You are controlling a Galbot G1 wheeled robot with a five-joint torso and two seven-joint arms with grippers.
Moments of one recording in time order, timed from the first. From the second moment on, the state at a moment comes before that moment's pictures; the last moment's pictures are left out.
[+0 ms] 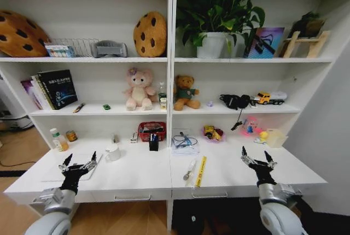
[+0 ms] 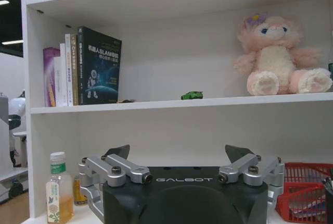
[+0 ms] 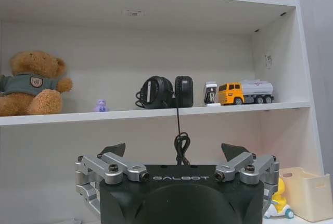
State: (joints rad) left arm 1.72 -0.98 -0.80 -2.11 -0.56 -0.08 -0.29; right arm -1.58 1.08 0.73 1.99 0.53 0.18 0.29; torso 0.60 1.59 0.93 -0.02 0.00
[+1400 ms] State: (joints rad) left arm 1.70 -0.98 -0.79 -2.10 -0.55 -0.10 -0.28; right arm -1.54 1.10 0.72 1.98 0.55 0.19 0.34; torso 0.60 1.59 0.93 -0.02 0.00
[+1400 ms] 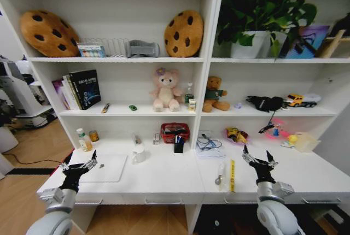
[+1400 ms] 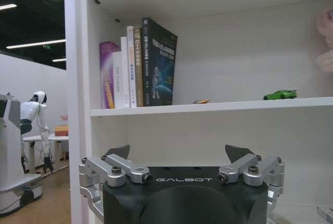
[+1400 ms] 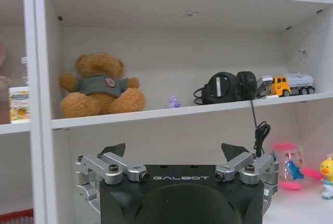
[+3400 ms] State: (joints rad) left arm 1.69 -0.98 -0.79 -2.09 -0.56 -0.10 -0.28; right arm -1.54 1.12 0.71 1.98 0.54 0.25 0.39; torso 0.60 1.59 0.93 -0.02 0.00
